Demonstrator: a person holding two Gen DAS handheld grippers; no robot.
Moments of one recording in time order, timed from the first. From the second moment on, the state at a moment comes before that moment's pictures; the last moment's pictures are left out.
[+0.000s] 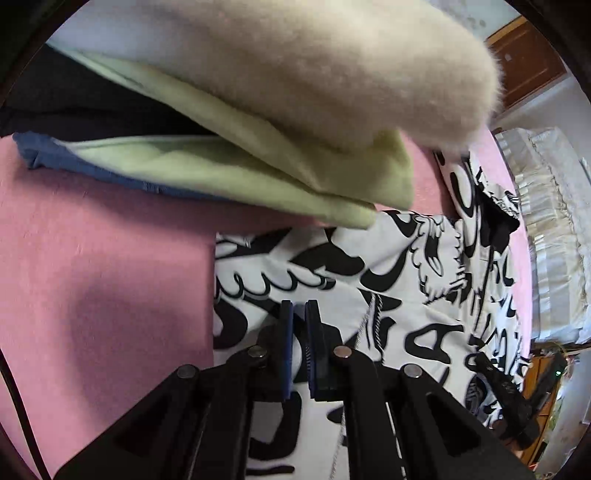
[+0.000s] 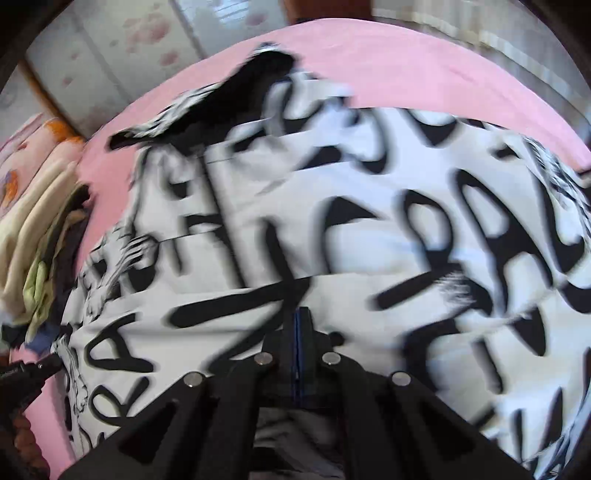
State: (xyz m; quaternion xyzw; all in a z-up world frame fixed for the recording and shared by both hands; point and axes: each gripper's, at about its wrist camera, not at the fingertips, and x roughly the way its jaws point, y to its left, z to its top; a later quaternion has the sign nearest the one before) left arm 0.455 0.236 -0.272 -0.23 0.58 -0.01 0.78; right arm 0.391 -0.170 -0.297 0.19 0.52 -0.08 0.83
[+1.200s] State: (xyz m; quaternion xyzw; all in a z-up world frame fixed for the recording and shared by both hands) left arm 0.290 0.090 -0.207 -0.04 0.62 -0.07 0.78; right arm 0.217 -0.192 -0.254 0.36 0.57 -0.03 0.73
